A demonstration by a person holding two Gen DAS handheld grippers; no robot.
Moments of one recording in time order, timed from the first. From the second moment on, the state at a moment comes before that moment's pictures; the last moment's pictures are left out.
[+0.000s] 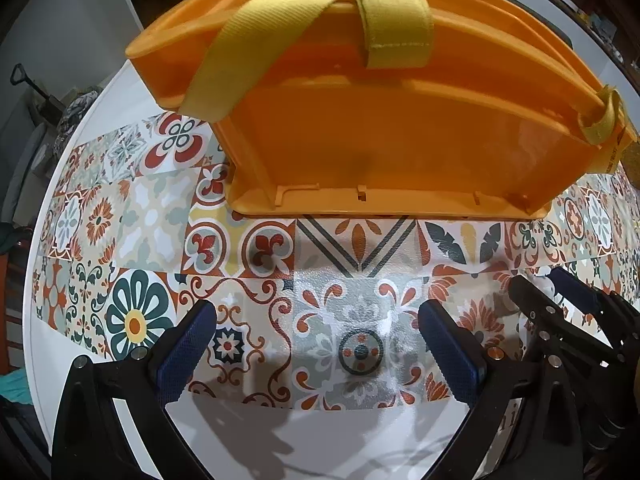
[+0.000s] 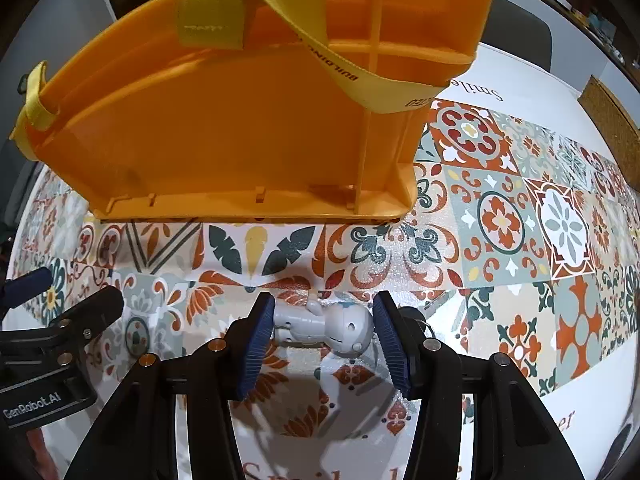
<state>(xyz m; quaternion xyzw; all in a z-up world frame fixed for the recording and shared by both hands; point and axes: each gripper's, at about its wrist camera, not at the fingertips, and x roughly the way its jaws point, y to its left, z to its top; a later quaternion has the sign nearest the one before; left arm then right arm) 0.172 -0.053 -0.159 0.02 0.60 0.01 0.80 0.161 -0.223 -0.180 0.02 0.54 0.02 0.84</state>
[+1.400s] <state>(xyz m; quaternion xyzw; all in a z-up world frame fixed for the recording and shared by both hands) 0.159 -0.027 -0.032 0.01 0.50 -0.05 0.87 0.122 -0.199 -0.024 0.03 0.43 0.05 0.90</state>
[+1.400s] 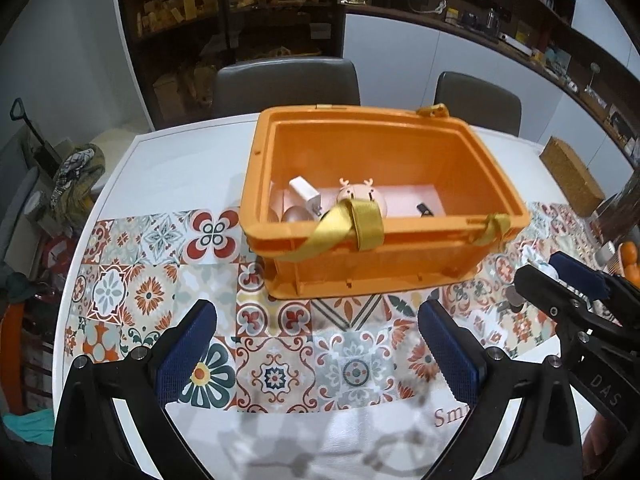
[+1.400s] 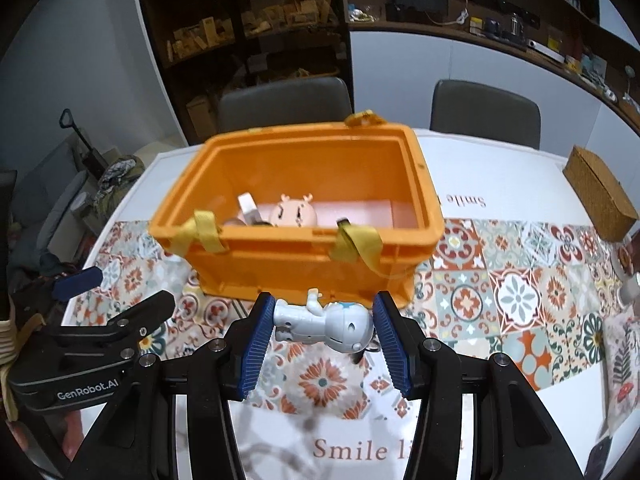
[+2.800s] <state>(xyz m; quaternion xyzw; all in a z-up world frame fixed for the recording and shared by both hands) 0.251 0.006 0.002 -0.01 0.48 0.00 0.88 0.241 -0.166 0.005 0.00 0.44 0.07 0.90</state>
